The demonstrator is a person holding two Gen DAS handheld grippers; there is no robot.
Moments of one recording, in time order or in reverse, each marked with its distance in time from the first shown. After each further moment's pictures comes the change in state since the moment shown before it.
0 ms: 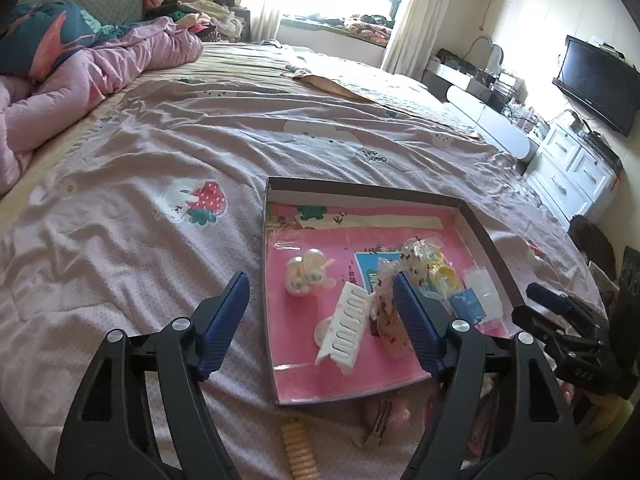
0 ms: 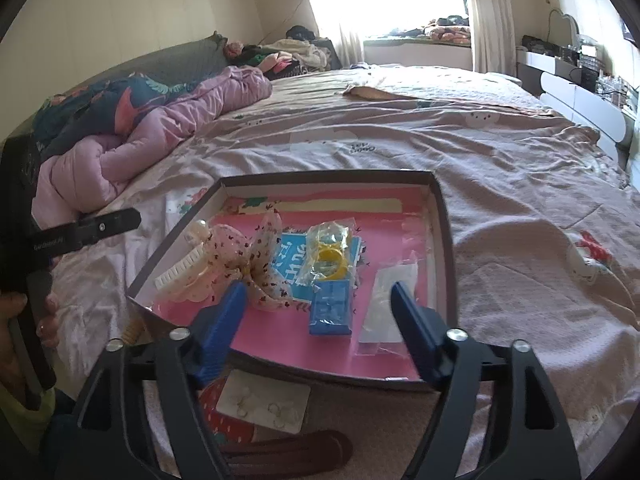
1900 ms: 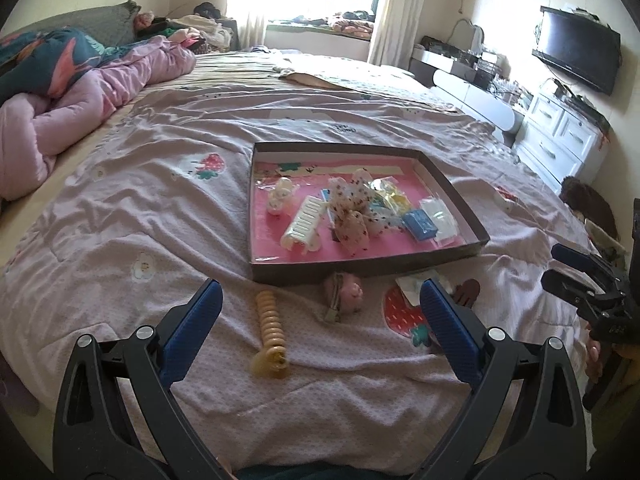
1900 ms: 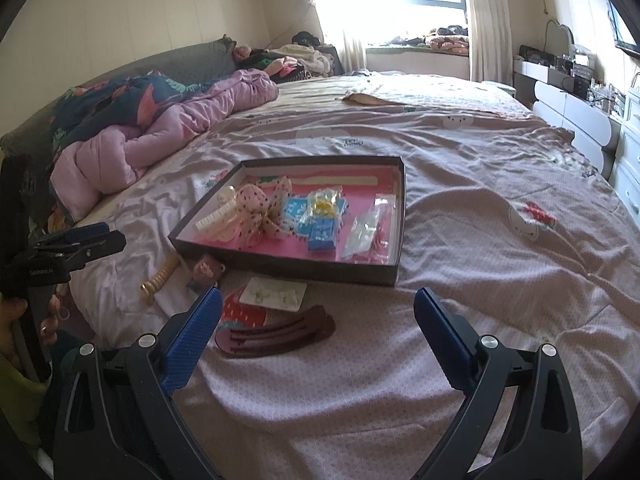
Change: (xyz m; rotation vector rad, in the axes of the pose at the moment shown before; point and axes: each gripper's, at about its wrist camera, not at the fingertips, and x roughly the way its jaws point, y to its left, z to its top) left arm -0.079 -0.046 -0.079 0.094 0.000 0.036; right arm -0.100 -0.001 -0.057 -0.035 -0.001 -0.001
